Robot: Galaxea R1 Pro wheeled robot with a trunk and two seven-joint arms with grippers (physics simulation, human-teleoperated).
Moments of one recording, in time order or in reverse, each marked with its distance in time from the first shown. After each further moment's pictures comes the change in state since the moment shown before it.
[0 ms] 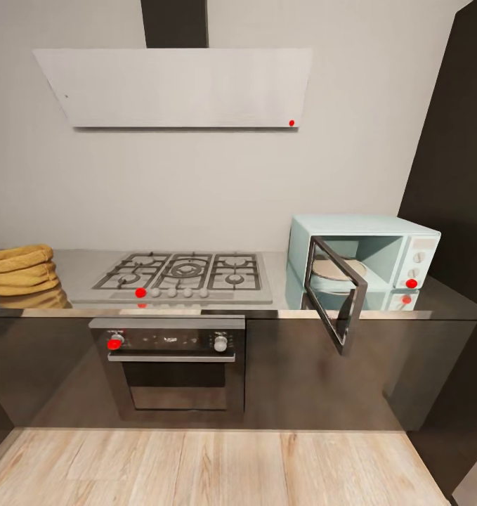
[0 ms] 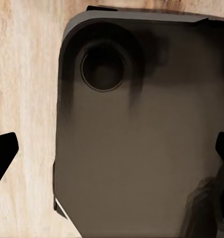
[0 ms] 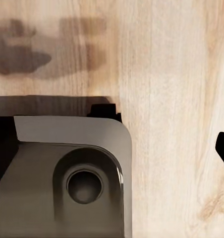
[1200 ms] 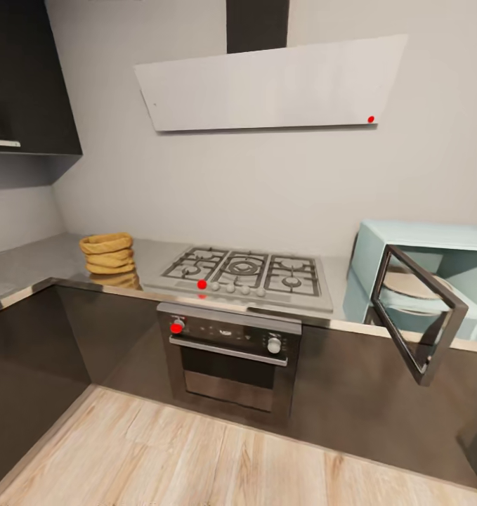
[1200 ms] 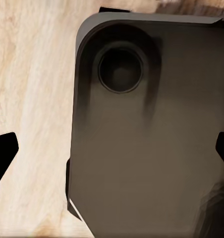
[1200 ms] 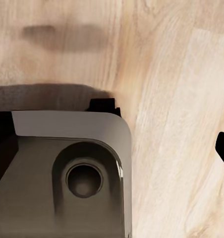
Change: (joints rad) left arm 0.000 0.020 -0.001 0.001 -0.002 0.000 0.001; right arm 0.003 0.004 -0.001 0.000 -0.001 0.016 -0.014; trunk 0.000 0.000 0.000
